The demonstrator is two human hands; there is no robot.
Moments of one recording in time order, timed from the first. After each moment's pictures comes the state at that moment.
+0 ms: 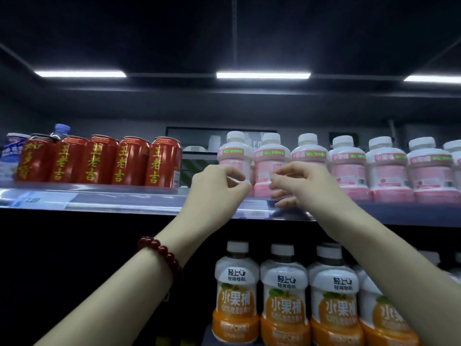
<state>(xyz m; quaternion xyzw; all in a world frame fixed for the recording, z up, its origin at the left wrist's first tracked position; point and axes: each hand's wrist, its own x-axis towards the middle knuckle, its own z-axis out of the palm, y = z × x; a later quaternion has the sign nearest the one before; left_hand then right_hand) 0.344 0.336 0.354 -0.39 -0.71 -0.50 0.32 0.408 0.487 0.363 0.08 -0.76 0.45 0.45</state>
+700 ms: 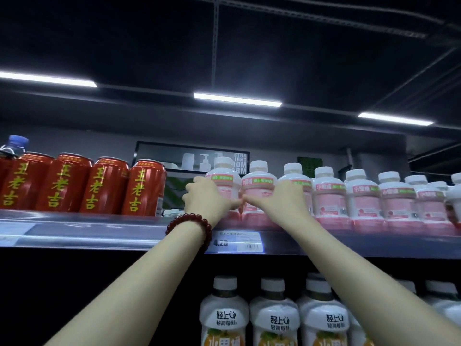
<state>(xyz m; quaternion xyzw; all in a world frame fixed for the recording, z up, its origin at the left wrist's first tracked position) 0.269 0.384 0.409 -0.26 -0.80 -0.45 0.31 0.351 0.496 0.406 -0.19 -0.79 0.14 0.57</state>
